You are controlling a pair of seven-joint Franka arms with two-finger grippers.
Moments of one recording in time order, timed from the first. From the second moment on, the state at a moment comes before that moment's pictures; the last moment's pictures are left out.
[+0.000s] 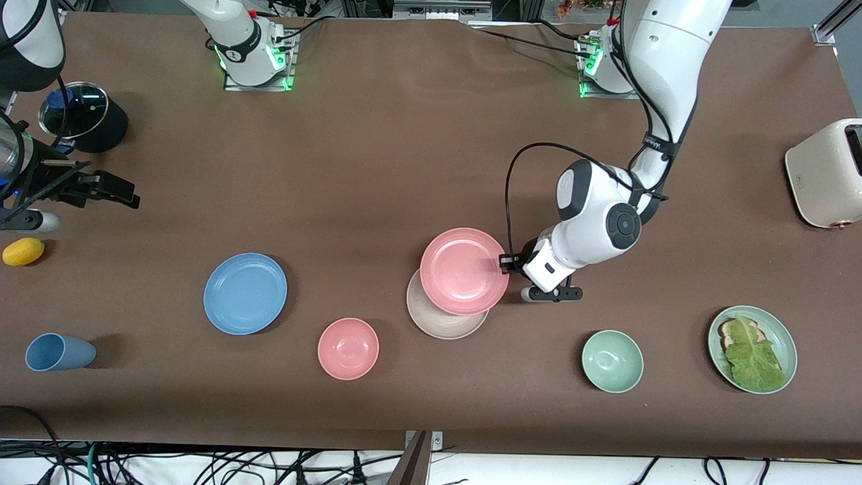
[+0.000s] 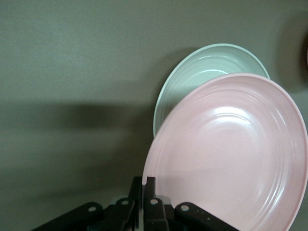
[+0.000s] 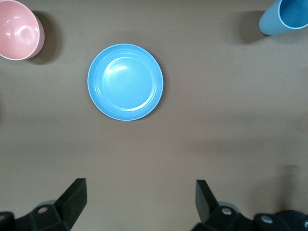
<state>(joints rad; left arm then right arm) -0.37 0.65 -0.05 -1.65 -0.50 2.37 -0.16 0.05 0.15 -0.06 -1.55 0.04 1.66 0.00</state>
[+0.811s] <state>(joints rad) -0.40 0.78 -0.05 -1.51 -0.50 2.42 -0.25 0.05 0.25 -0.06 -1.55 0.02 1.76 -0.21</state>
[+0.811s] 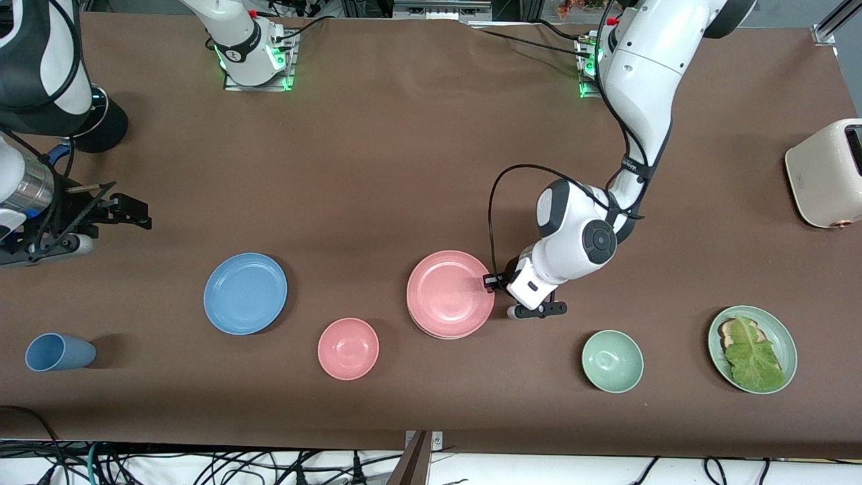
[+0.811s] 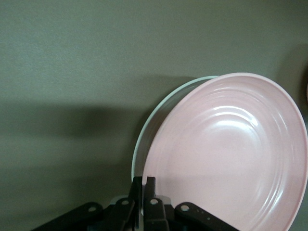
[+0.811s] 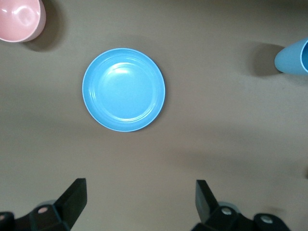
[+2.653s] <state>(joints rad) -0.31 0.60 -0.01 -1.47 -0.35 2.04 -0.25 0.05 0.73 -0.06 -1.55 0.01 2.27 -0.21</state>
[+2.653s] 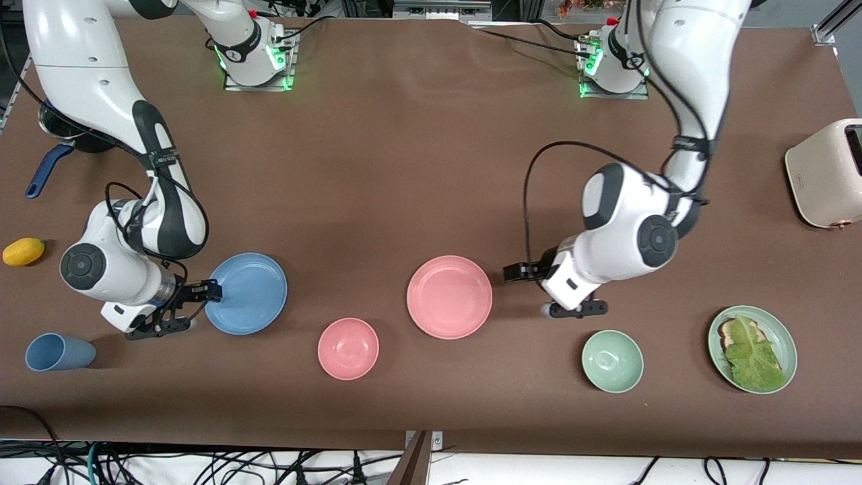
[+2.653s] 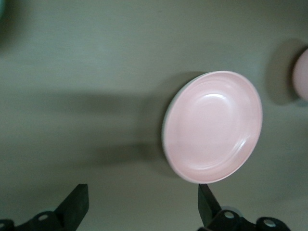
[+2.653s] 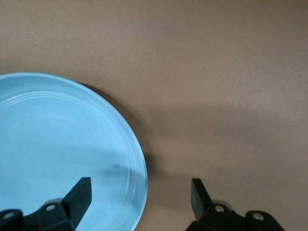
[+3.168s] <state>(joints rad) -0.18 0.45 -0.01 -1.47 -0.21 1.77 -0.09 0.05 0.75 -0.06 -1.56 0.04 2.26 -0.21</state>
